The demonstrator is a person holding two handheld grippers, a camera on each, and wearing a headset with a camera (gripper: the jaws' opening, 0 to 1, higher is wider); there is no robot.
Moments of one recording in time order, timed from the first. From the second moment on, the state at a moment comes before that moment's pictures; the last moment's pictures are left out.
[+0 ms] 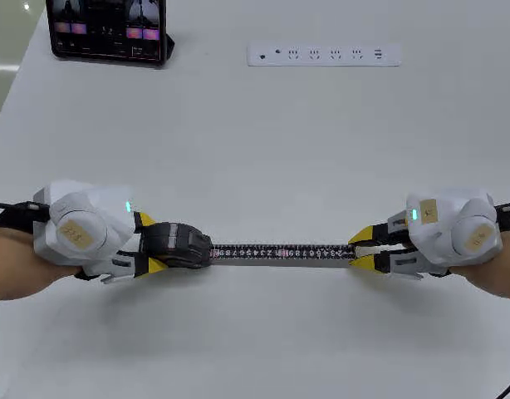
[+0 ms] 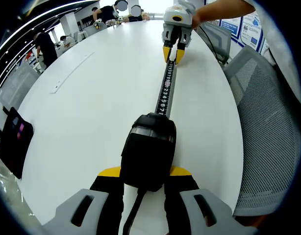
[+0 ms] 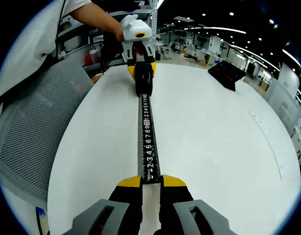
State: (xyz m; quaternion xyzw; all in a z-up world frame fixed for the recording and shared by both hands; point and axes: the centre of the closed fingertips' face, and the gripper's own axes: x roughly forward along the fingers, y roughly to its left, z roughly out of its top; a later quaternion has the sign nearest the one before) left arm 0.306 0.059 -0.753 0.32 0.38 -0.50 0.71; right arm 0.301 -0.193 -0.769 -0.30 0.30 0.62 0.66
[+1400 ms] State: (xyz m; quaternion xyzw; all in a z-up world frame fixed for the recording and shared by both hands) left arm 0.308 0.058 -0.754 0.32 0.39 -0.49 0.71; right arm 0.300 -0.222 -0.773 -0.31 0.34 0.61 0.64
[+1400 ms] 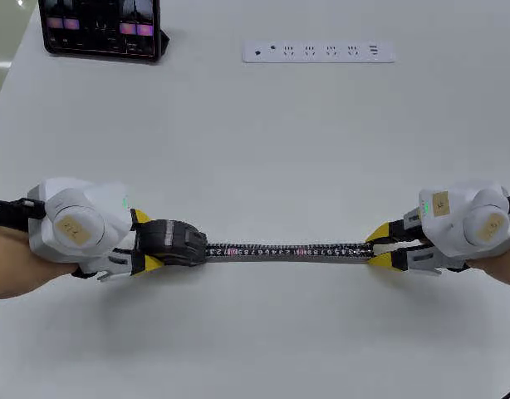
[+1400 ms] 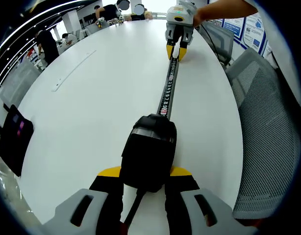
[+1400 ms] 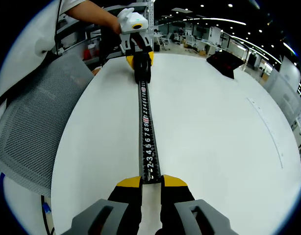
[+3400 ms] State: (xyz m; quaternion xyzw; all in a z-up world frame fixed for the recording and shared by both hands) left arm 0.305 0.061 -0.709 0.20 0.36 -0.43 0.80; right arm 0.297 -0.210 -0.739 -0.20 0.36 0.52 0.74
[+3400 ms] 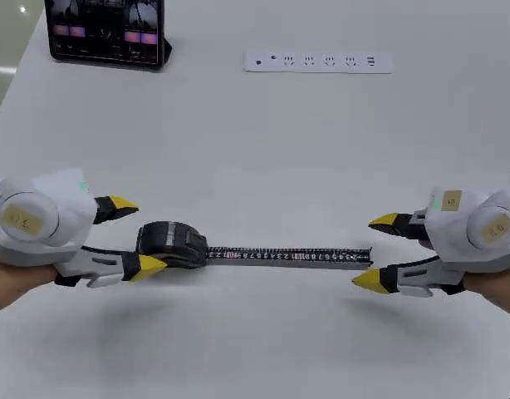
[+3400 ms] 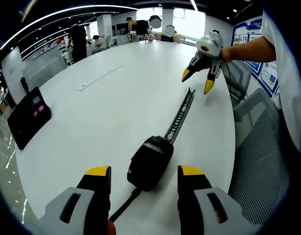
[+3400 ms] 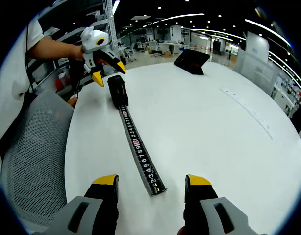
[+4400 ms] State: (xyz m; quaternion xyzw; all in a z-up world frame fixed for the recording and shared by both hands) left arm 0.282 0.070 -0.699 0.12 0.34 -0.36 0.86; right arm 0.285 -0.205 -0.721 -0.17 0.35 0.47 0.80
